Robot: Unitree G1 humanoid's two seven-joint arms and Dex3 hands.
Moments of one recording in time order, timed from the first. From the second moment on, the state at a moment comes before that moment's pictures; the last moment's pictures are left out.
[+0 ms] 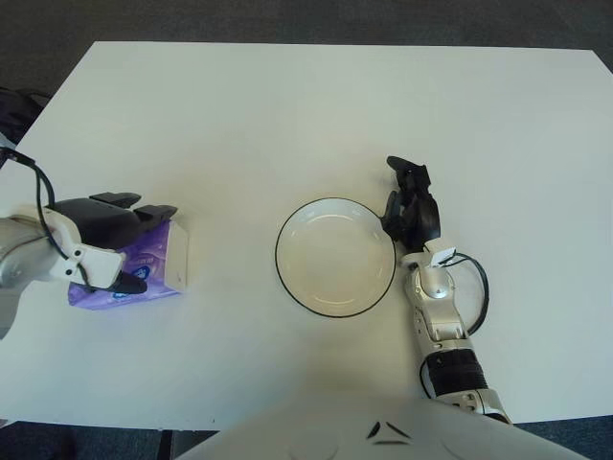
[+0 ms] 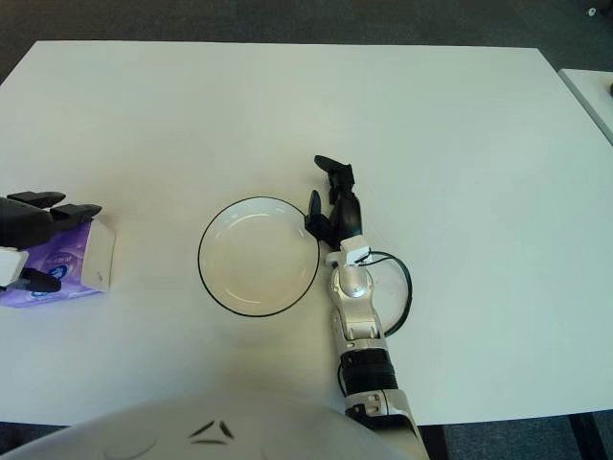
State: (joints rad) left arm 0.28 1.14 0.30 -0.48 0.56 -0.03 -0.99; right arm -0.04 0.10 0.04 0.18 -0.09 -0.33 -0.10
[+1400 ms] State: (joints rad) left arm 0.28 1.18 0.15 -0.33 0.77 -0.18 -0.74; right arm -0.04 0.09 0.04 0.18 -0.08 -0.33 -0.07
